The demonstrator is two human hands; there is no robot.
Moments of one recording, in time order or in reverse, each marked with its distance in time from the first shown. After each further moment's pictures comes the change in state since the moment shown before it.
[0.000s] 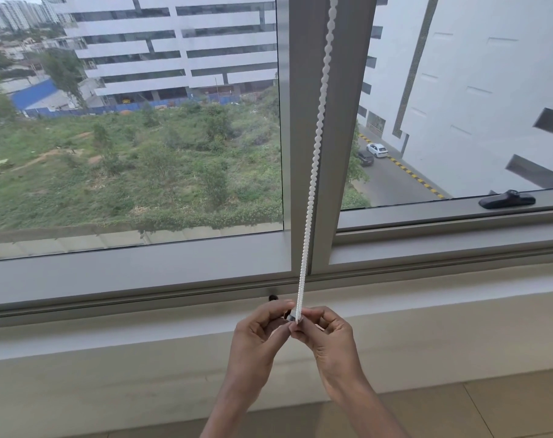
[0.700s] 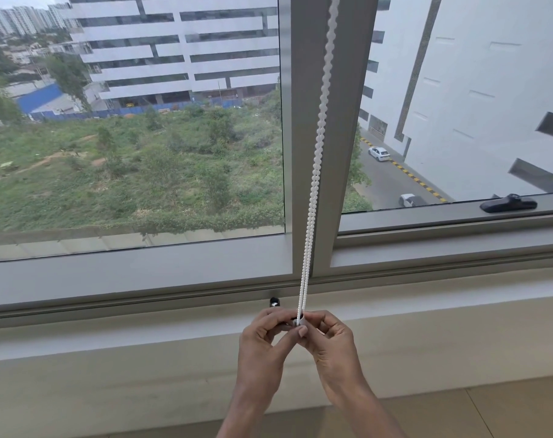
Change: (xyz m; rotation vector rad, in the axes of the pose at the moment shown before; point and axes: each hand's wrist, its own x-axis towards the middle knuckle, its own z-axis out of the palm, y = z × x) left_hand -0.006 0.005 0.017 0.053 0.112 0.016; right_hand -0.002 0.005 0.000 0.039 -0.008 0.034
